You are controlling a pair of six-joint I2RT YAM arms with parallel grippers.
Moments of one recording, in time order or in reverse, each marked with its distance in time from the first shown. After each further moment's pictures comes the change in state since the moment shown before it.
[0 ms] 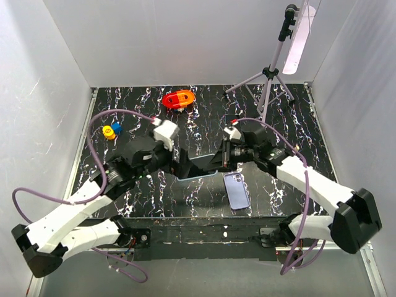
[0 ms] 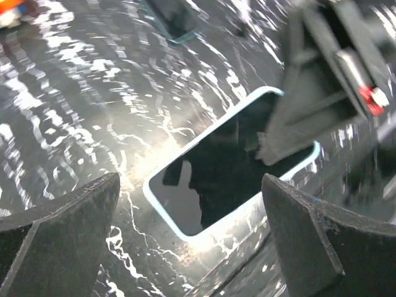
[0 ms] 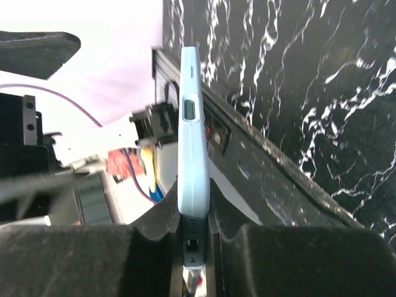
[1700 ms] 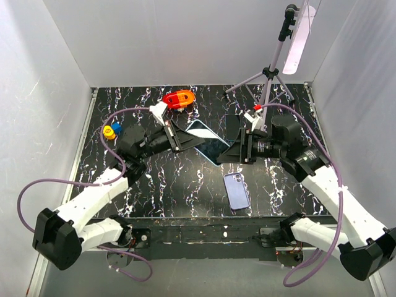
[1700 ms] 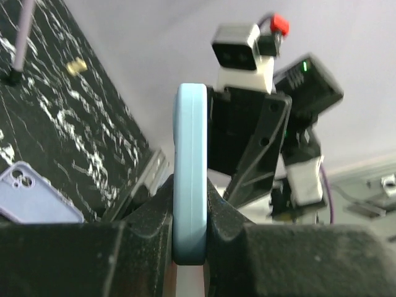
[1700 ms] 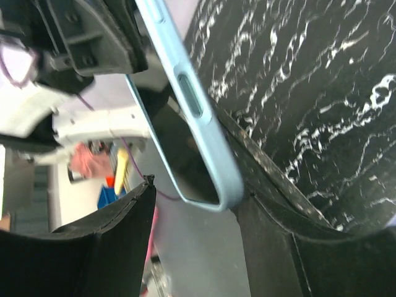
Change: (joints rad) left arm 0.266 0.131 -0.245 0.933 0.544 -1.032; right arm -0.110 -0.296 0.095 -0.135 0.013 -0.153
